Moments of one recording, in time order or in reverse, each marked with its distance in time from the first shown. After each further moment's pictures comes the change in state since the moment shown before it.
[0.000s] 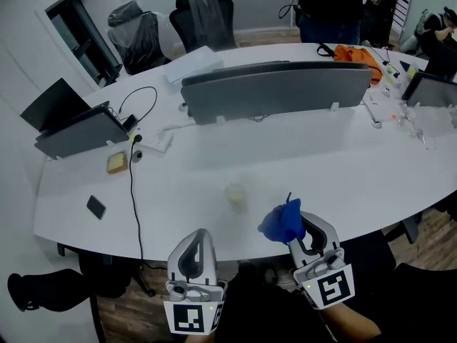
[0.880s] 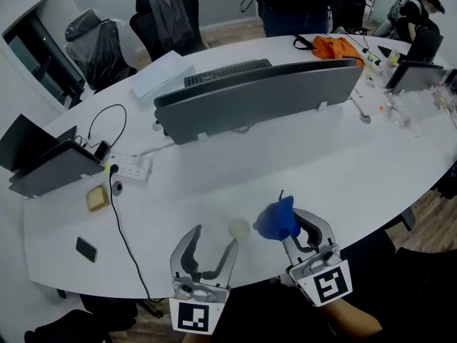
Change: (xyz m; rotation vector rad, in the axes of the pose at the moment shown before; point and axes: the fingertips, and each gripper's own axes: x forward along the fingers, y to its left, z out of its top) left arm 0.100 0.018 -0.041 0.015 0.065 -0.343; right arm 0.087 -0.029 -0.021 0.011 0.105 -0.141
